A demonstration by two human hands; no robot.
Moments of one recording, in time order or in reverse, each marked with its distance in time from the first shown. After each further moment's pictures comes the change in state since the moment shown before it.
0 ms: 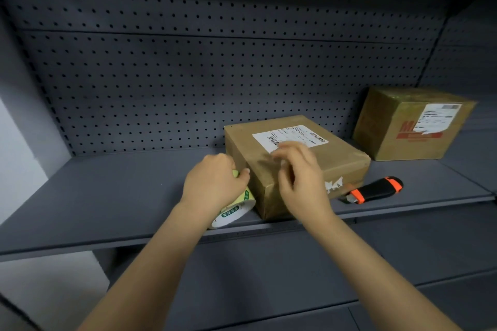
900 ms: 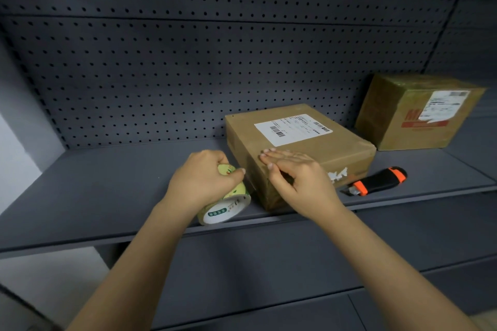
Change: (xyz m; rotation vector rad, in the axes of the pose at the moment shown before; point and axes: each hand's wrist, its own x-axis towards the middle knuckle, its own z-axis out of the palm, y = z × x) left_hand 0.001 -0.024 0.001 -0.215 -0.095 -0.044; right_hand -0.004 0.021 0.002 -0.081 -0.235 -0.096
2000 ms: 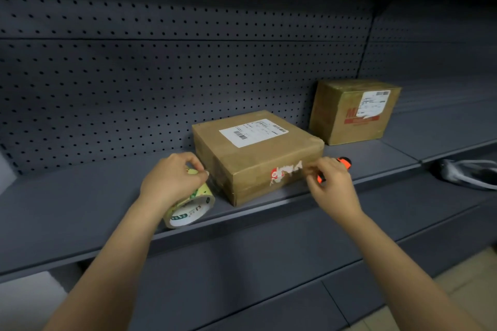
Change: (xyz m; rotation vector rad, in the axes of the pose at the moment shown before) left_hand 0.003 0.001 -0.004 0.017 -0.036 0.038; right_hand -0.073 0.050 -0.072 -0.235 0.210 0.306
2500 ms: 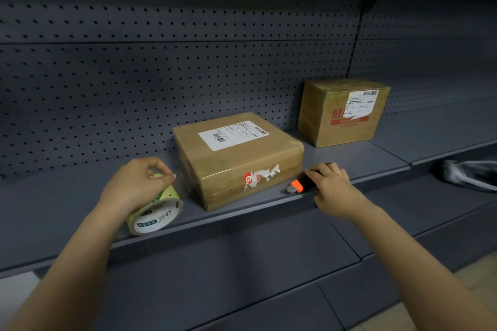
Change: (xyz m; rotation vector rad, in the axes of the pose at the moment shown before) left_hand -0.002 0.004 0.001 -0.018 0.050 -0.101; right_hand 0.014 0.086 -0.020 -0.507 -0.577 -0.053
